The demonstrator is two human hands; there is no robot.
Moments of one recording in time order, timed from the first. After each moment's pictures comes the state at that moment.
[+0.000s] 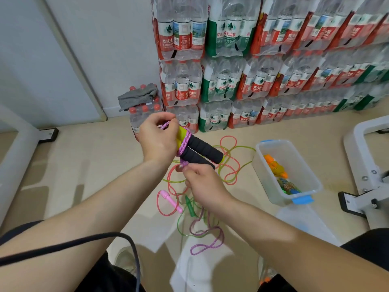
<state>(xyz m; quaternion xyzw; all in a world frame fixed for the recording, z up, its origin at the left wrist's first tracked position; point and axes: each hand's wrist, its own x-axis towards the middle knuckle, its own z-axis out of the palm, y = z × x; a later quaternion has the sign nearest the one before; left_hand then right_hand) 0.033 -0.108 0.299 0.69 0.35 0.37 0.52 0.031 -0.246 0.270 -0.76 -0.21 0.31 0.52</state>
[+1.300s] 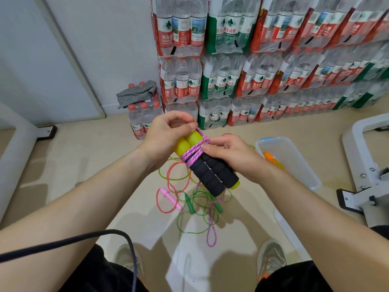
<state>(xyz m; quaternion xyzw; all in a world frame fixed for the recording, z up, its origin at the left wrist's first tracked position) 0.024 -0.102 0.307 0.65 0.19 0.16 0.72 0.110 -0.278 0.294 -0.68 -0.28 0.39 0.56</state>
